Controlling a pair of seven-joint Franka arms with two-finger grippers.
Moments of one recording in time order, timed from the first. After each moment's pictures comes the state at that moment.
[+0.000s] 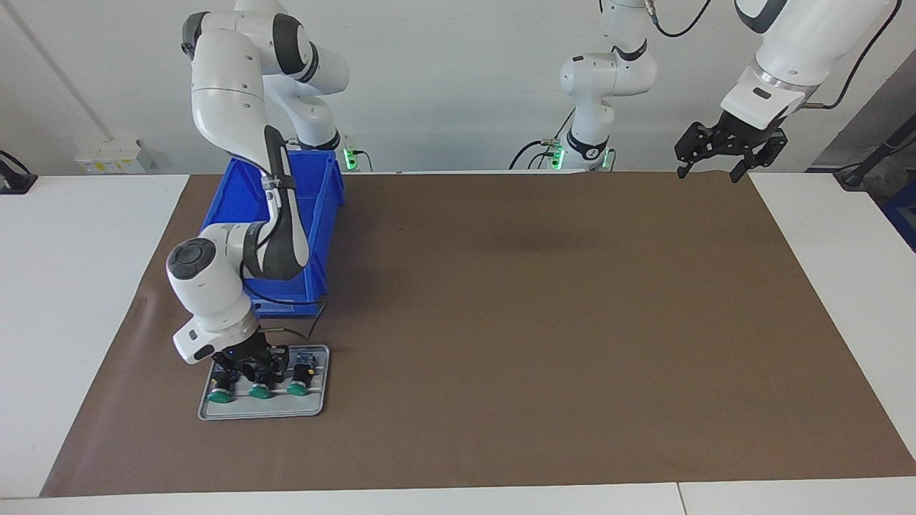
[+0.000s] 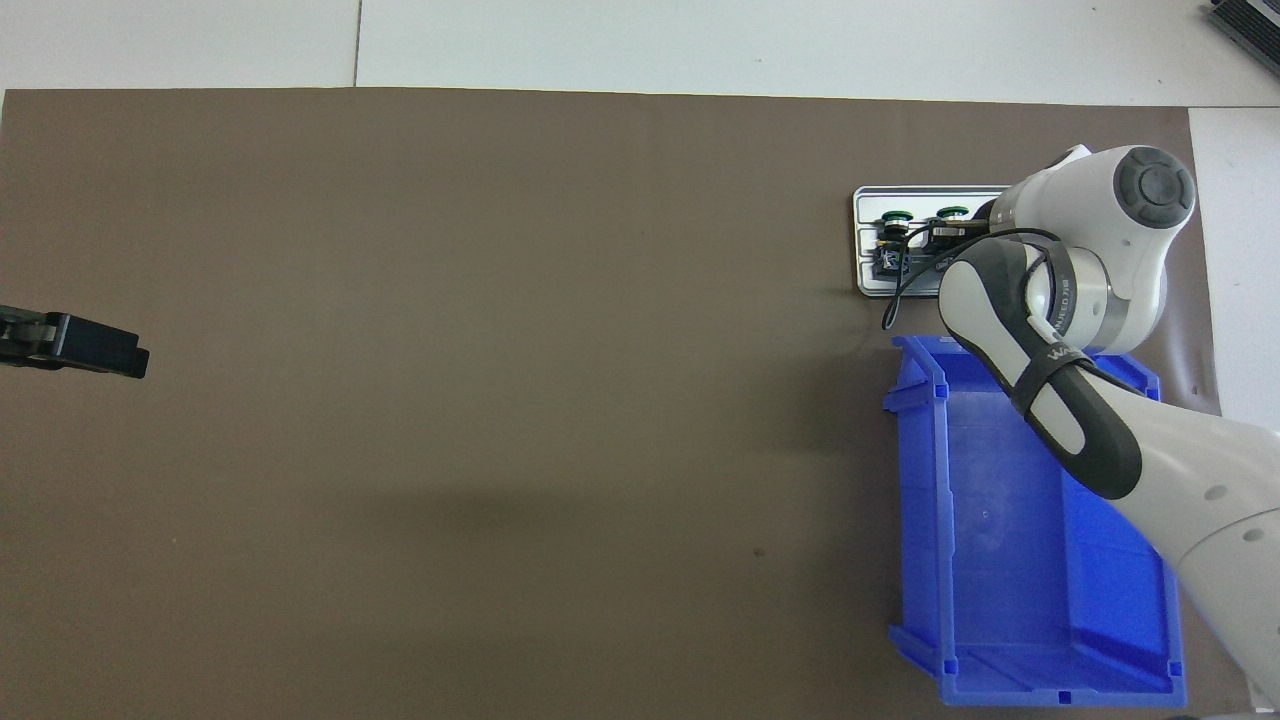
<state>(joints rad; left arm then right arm) -0.03 -0.06 -0.01 -1.60 -0.02 1.49 0.11 0.03 0.57 -0.06 -1.66 0.07 2.41 0.01</state>
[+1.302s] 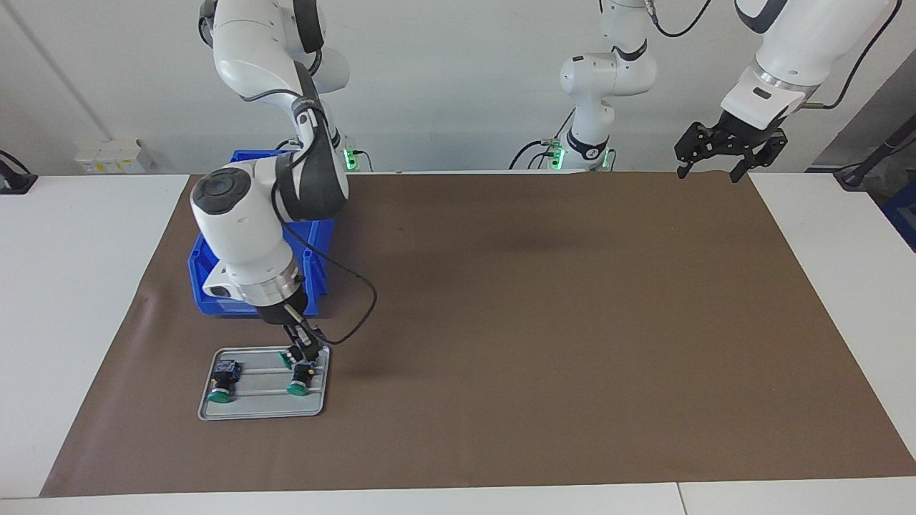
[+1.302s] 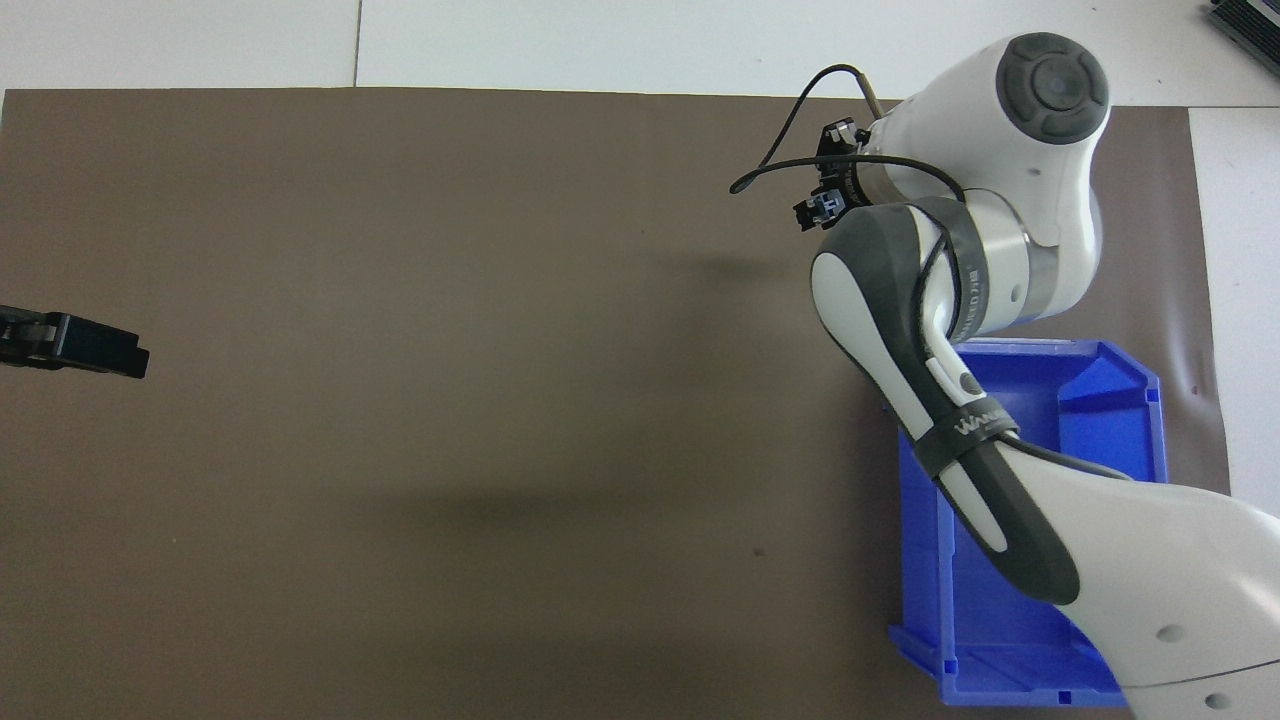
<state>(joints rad) -0.03 -0.06 -0.01 -1.60 -0.02 1.49 0.11 0.34 0.48 -0.06 -1.41 0.07 2.08 1.52</state>
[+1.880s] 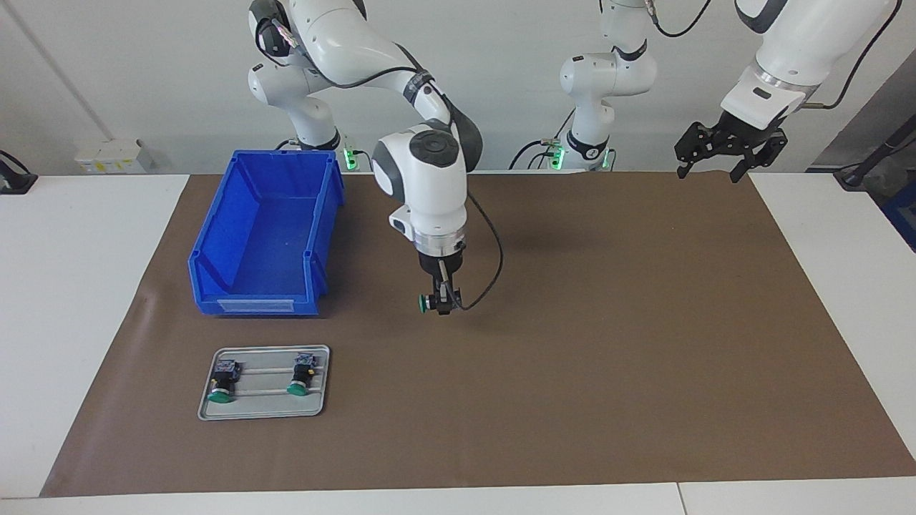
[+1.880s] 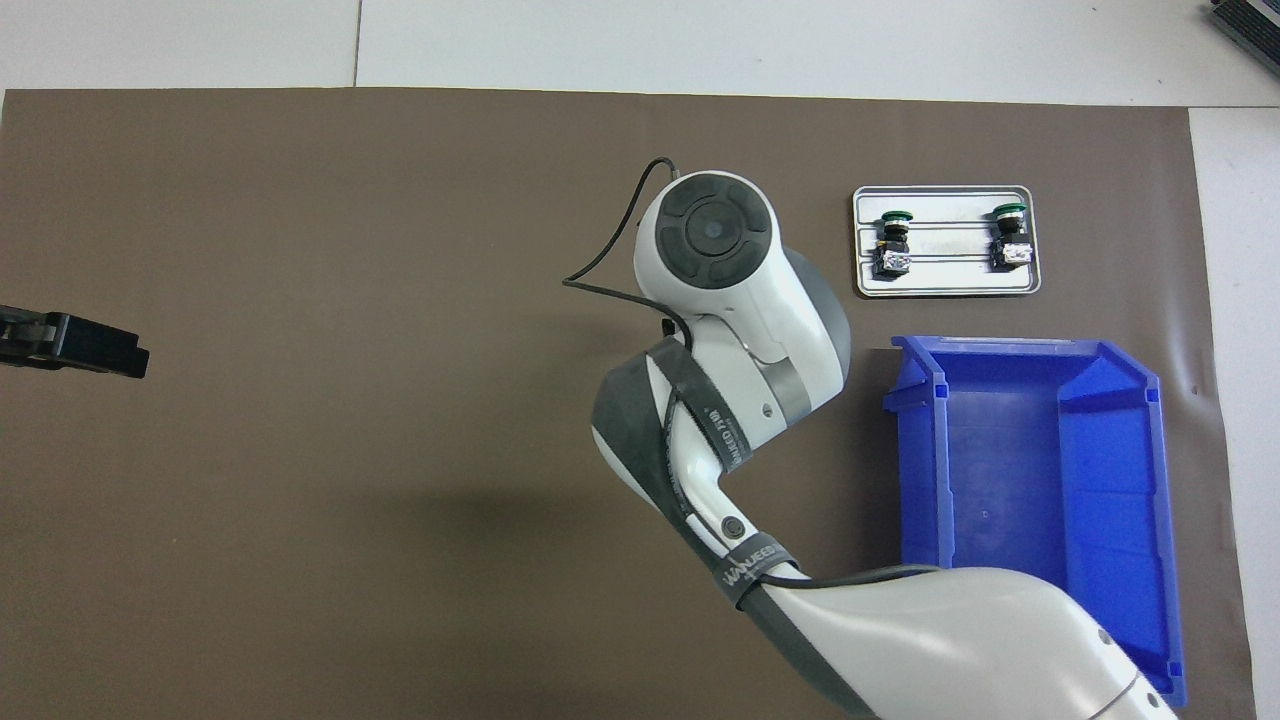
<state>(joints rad) -0.03 -0.06 -0.01 -1.60 -0.02 1.49 0.11 0.59 0.51 -0.05 -1.44 -0.08 2.08 2.15</state>
